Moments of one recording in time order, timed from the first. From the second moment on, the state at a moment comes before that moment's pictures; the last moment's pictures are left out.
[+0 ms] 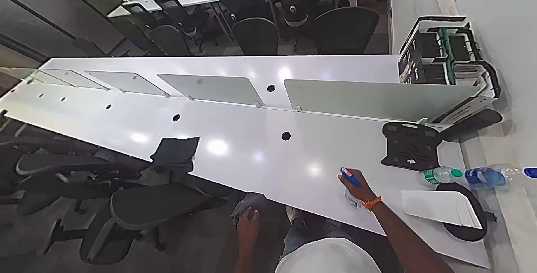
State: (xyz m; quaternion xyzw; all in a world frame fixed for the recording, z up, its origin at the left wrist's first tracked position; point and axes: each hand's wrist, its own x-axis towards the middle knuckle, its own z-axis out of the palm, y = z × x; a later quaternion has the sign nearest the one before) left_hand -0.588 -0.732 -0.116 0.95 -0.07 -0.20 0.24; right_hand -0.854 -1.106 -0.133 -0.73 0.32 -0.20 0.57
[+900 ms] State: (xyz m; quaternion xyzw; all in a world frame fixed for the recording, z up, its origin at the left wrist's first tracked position) left_hand -0.609 -0.768 -0.125 0.94 -0.12 -0.23 0.21; right_hand -1.075 -1.019 -0.165 -0.60 0.54 -0.36 0.47
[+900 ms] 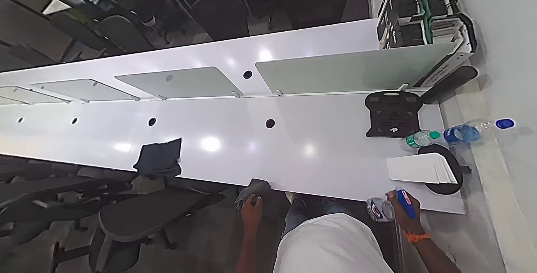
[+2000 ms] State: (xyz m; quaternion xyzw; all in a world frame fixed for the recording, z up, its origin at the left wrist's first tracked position) left_hand -0.638 -0.749 -0.126 0.94 -0.11 -0.23 0.23; right_hand -1.051 -1.020 -0.178 -0.81 0.20 -0.01 0.55
